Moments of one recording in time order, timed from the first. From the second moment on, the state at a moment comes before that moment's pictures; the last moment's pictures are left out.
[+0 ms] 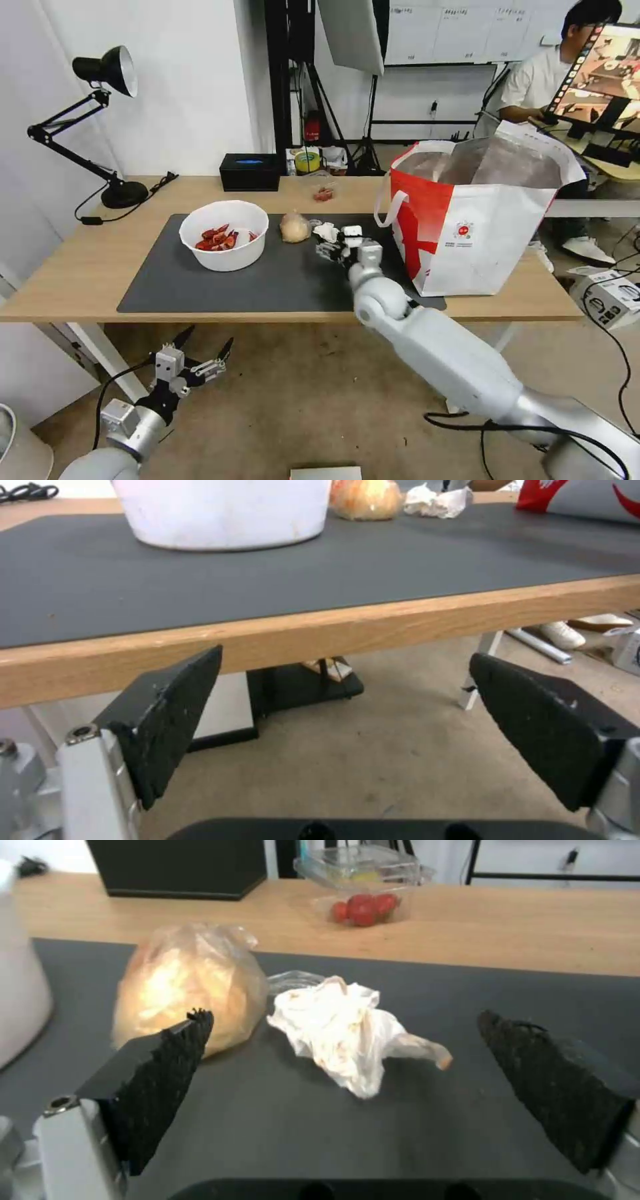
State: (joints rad) left arm 1.68 -0.87 -0.50 -1.95 -0.56 -0.21 0.04; right arm -0.42 1.24 -0.39 1.39 0.81 -0.22 0.56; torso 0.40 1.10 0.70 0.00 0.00
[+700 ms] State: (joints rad) left arm 1.68 -0.85 -0.50 -1.94 -0.56 -0.22 0.05; right arm -0.28 1.39 -0.42 1.07 0.81 -0.24 0.51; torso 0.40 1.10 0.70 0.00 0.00
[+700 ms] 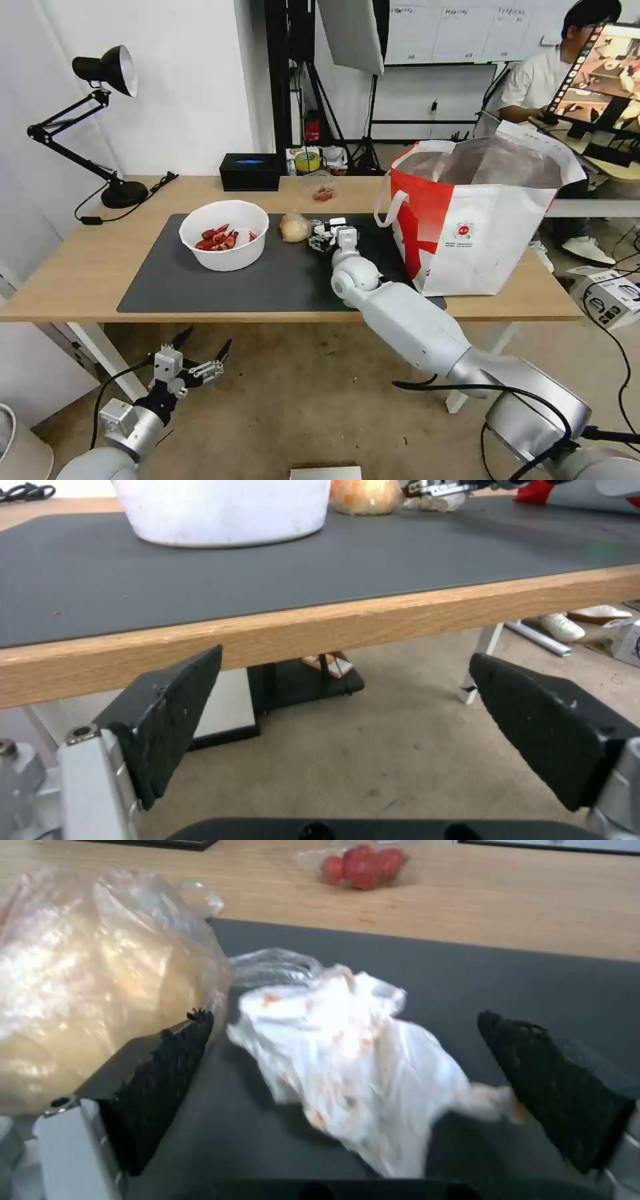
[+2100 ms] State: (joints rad) left arm 1.75 -0.87 -0.54 -1.98 -0.55 -0.24 0.05; right arm -0.28 1.36 -0.43 1.10 0.86 -0.28 0.52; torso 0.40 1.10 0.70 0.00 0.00
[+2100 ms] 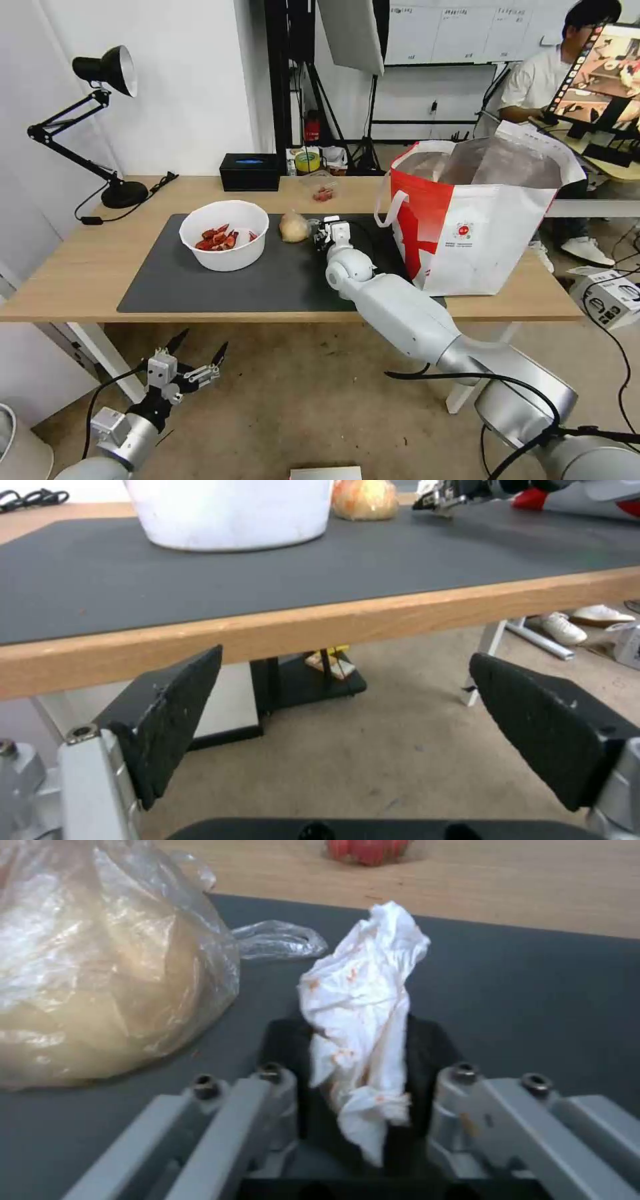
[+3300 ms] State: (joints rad) left arm 1.80 -0.91 -0.57 -2.06 -0.53 -0.24 0.05; right arm -0.40 0.76 -0.03 2.01 1.17 -0.27 0.64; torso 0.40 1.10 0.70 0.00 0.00
